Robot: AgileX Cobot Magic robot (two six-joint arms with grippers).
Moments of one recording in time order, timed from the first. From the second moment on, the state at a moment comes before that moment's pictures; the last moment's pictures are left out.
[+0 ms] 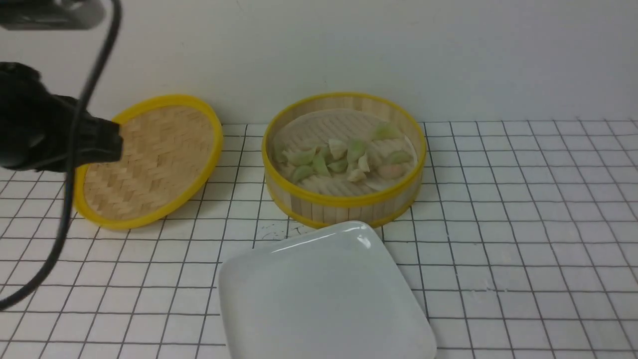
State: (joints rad) right arm 0.00 -0.01 -0.04 0.54 0.10 0.36; left arm -0.06 1.24 -1.18 -0.41 0.94 0.34
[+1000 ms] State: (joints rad) right arm 0.04 0.69 -0.86 0.37 1.15 -0.07; left arm -0.38 2.48 -2.39 0.02 1.12 0.38
